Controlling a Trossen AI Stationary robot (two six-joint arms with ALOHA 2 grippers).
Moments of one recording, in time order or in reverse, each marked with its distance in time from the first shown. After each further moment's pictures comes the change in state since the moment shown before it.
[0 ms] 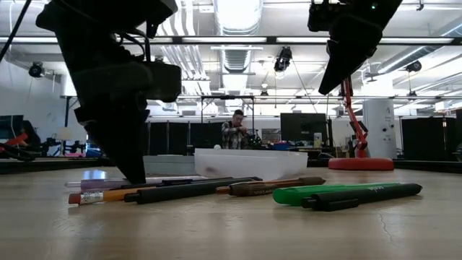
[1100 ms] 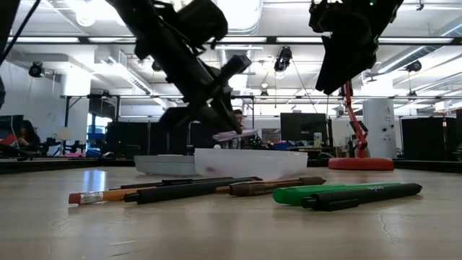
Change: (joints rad) left arm 0.418 -0.045 0.086 0.279 0.090 -0.155; right arm 0.022 0.000 0.000 0.000 0.025 0.223
